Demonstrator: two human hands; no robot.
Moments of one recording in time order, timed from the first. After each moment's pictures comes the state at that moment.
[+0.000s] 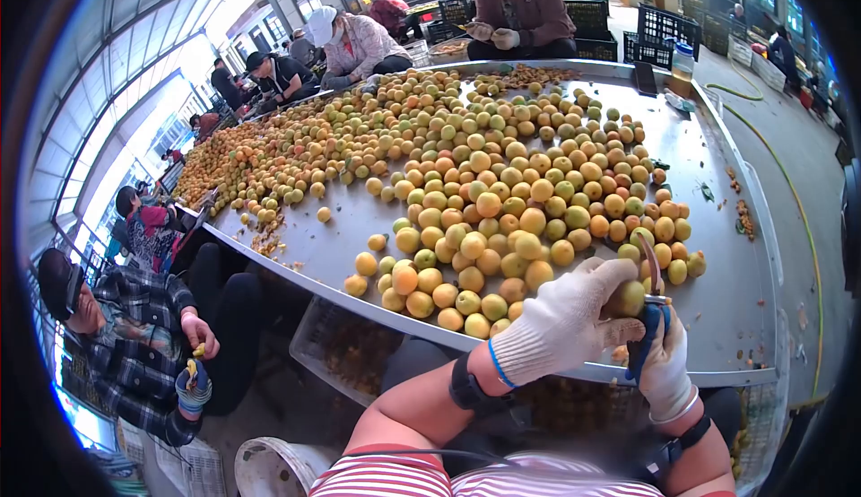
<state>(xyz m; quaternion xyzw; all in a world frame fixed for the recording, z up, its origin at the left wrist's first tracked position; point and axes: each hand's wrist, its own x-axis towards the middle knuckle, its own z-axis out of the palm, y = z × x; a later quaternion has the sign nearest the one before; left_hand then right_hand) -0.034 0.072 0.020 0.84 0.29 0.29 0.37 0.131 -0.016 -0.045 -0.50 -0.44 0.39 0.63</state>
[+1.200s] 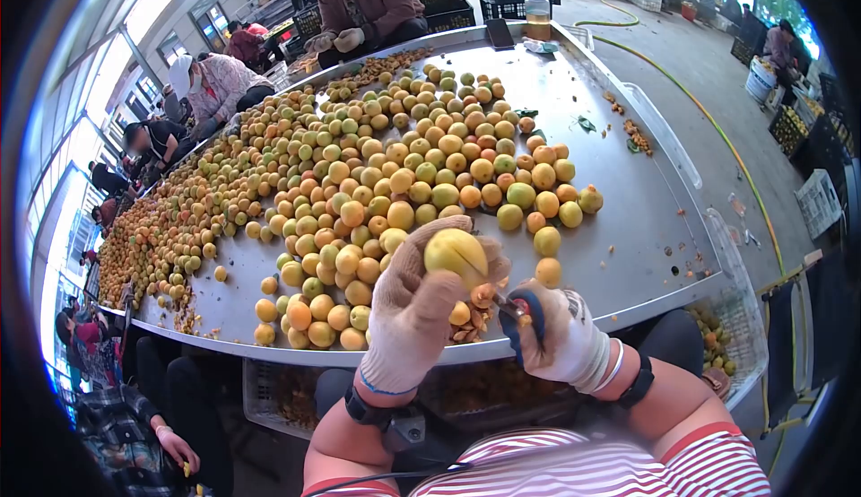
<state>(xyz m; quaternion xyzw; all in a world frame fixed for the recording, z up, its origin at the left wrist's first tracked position) -0.032 0.071 0.008 0.53 0.11 0.42 0.73 0.134 -0.024 -0.039 -0.49 -0.69 0.11 0.52</state>
